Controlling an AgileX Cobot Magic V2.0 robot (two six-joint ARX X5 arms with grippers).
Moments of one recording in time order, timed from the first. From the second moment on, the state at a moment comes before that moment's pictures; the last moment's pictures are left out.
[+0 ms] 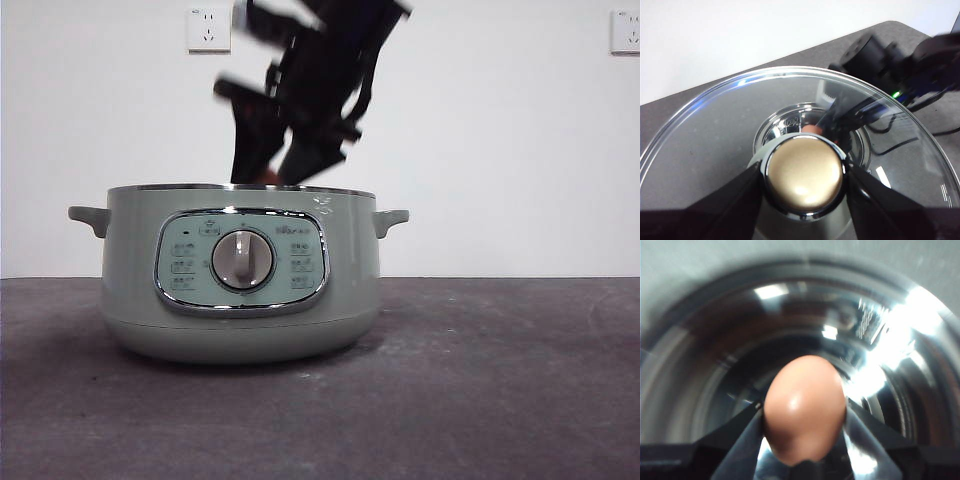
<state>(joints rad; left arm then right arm) -0.45 0.84 1.48 -1.03 0.03 0.04 0.69 1.97 1.66 -0.49 -0.13 -0.18</state>
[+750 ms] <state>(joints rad) -0.45 0.84 1.48 -1.05 0.03 0.03 0.71 2.09 1.66 -0.54 -0.10 -0.26</state>
